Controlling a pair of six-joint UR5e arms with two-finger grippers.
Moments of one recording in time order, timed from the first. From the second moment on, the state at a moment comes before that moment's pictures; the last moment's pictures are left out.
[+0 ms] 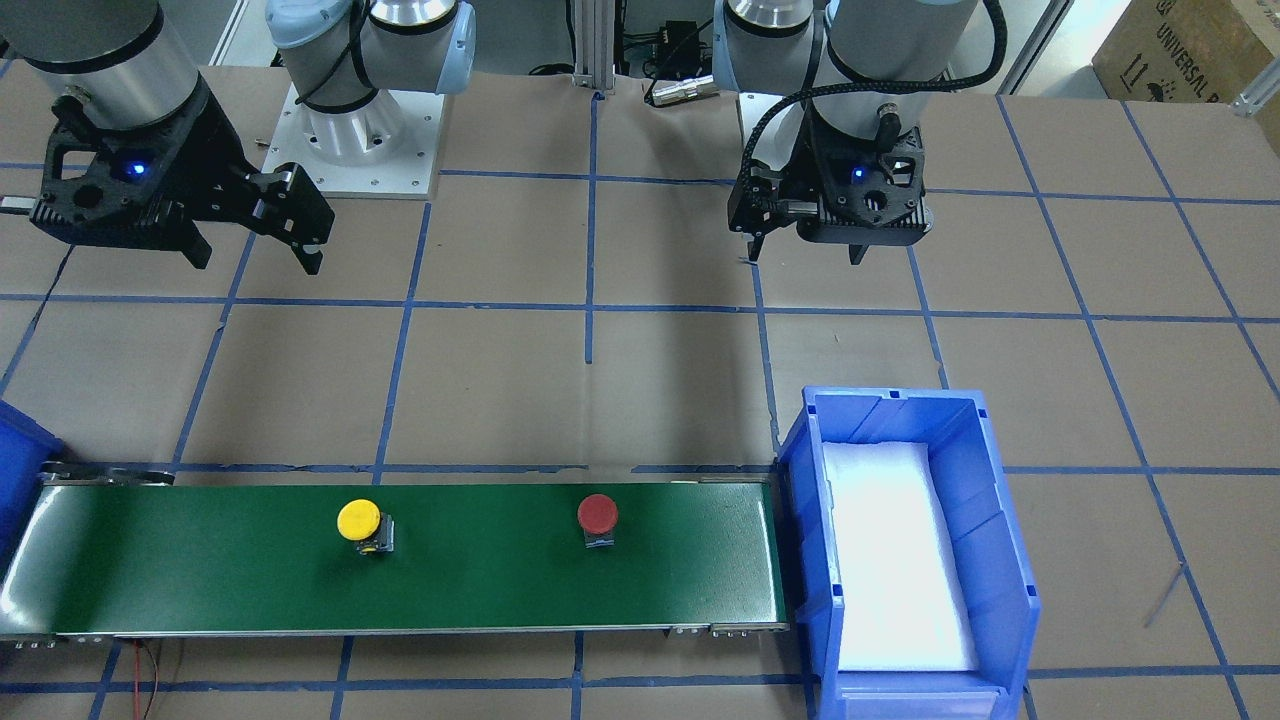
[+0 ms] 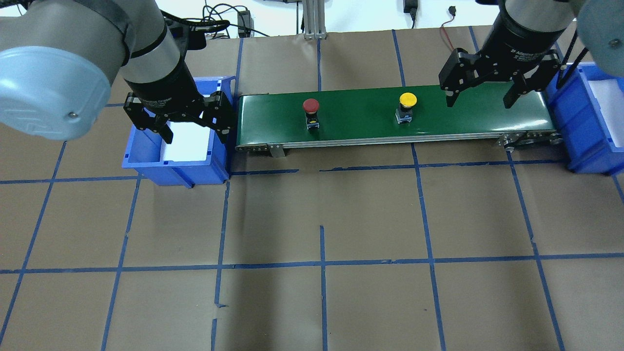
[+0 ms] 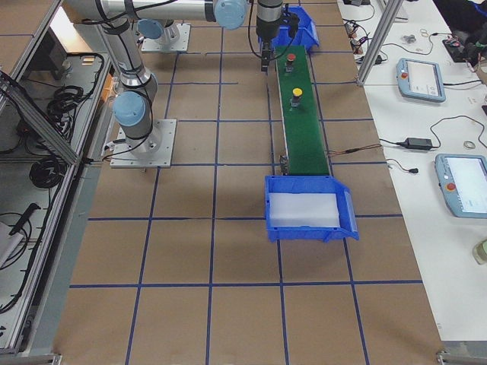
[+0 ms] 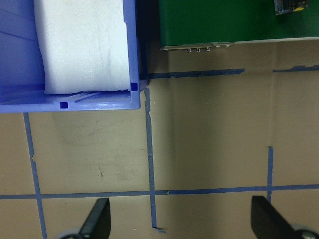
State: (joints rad) left arm -1.68 -1.58 -1.60 -1.58 1.59 -0.07; right arm 1.51 -1.56 1.55 -1.55 -1.54 0.00
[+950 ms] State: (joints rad) left arm -1.68 -1.58 -1.60 -1.58 1.59 -0.07; right arm 1.51 -1.56 1.55 -1.55 -1.55 0.00
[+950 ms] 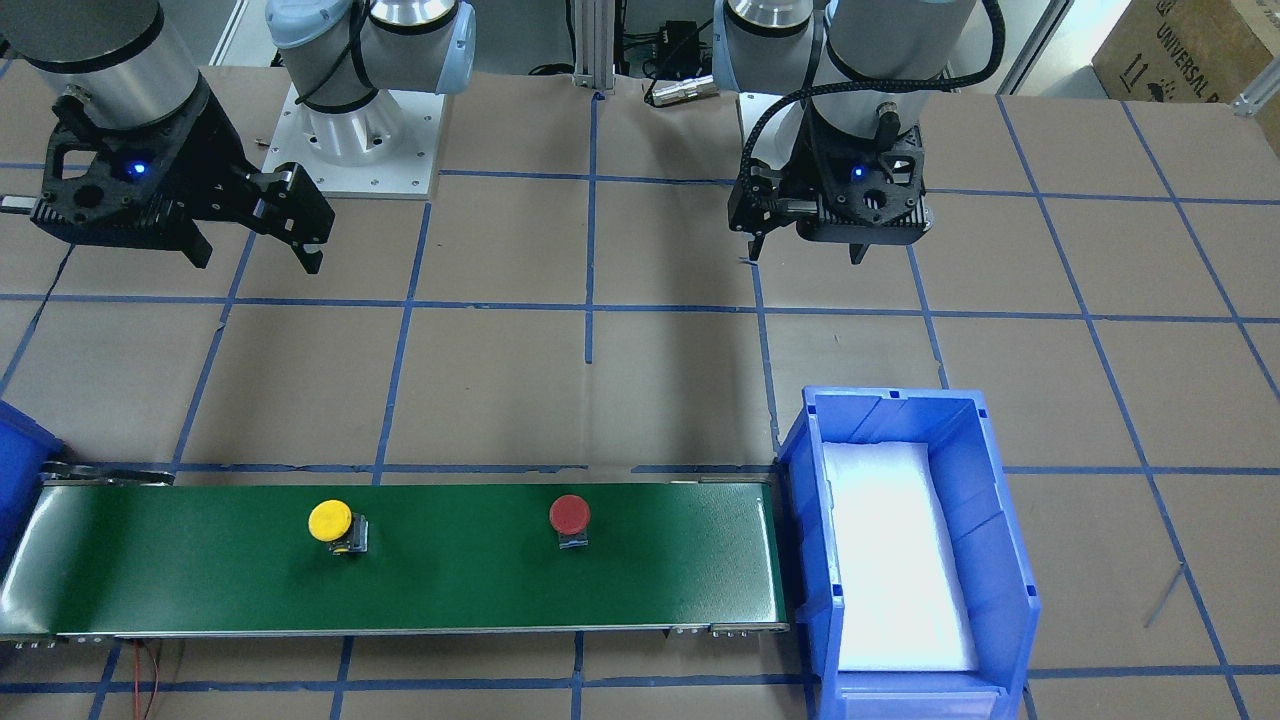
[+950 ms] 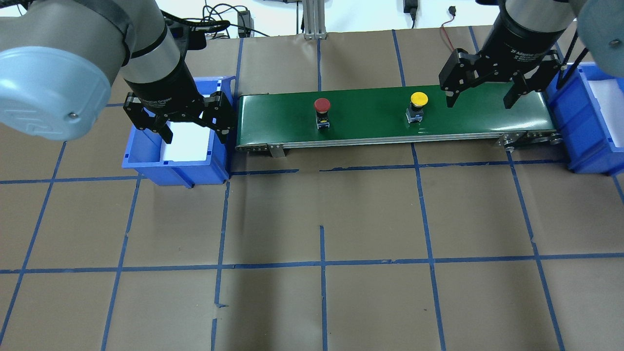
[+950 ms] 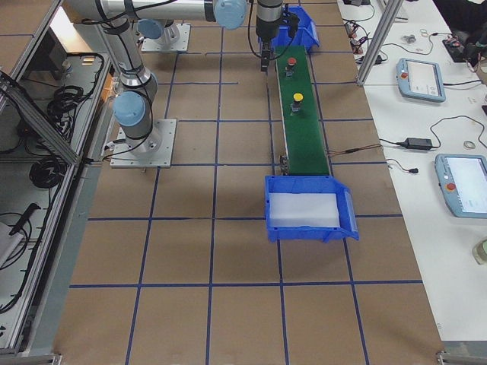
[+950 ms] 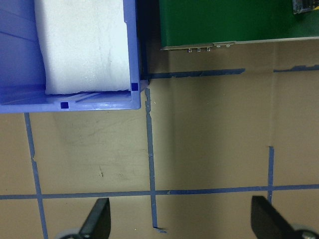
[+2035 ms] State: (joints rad) left arm -1.68 -1.58 -1.60 -1.58 1.60 -0.07; right arm 1.47 -1.43 1.57 -1.73 -1.56 -0.12
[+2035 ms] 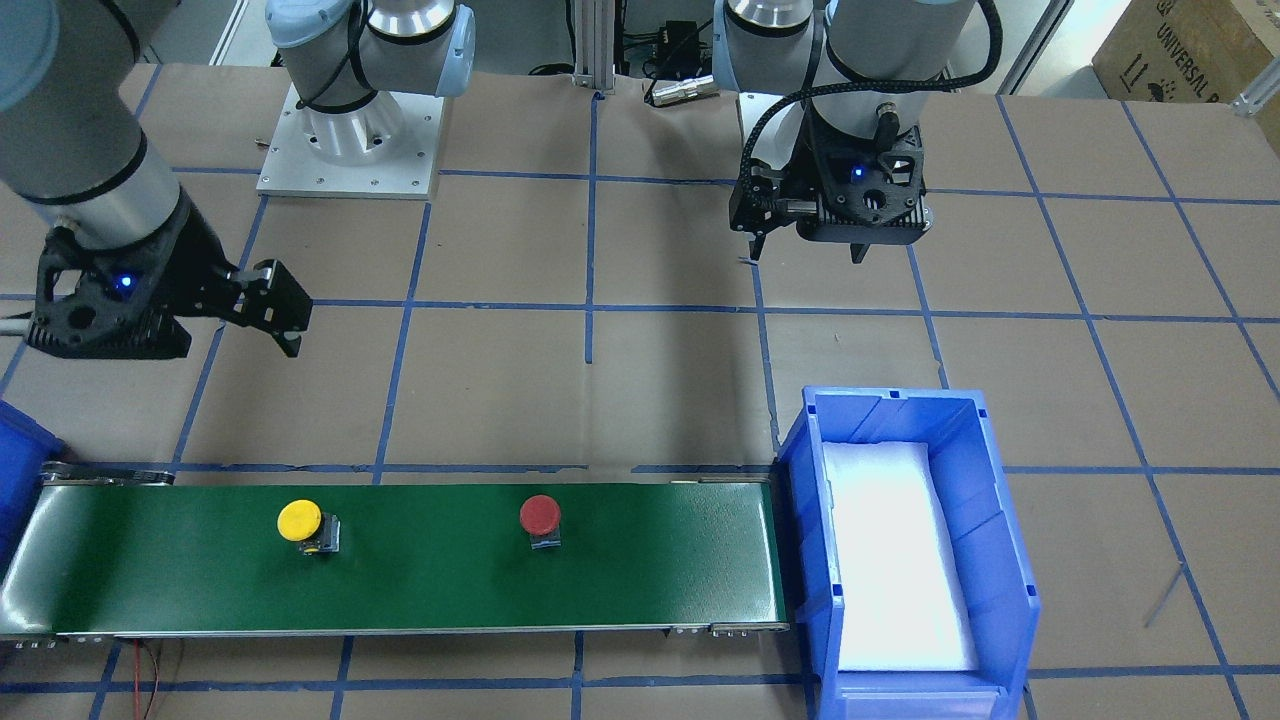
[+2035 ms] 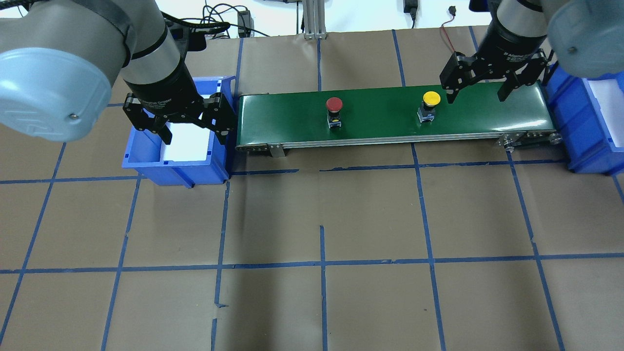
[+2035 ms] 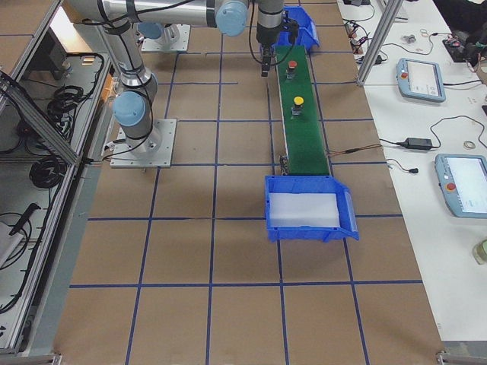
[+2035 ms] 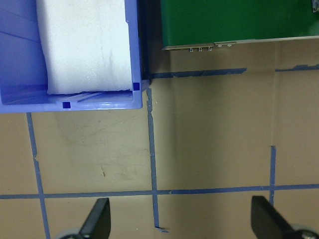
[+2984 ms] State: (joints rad) left arm -1.68 -1.58 -1.61 -1.58 1.60 -0.07; right arm 1.43 -1.15 1.54 -2.03 -1.55 -0.19
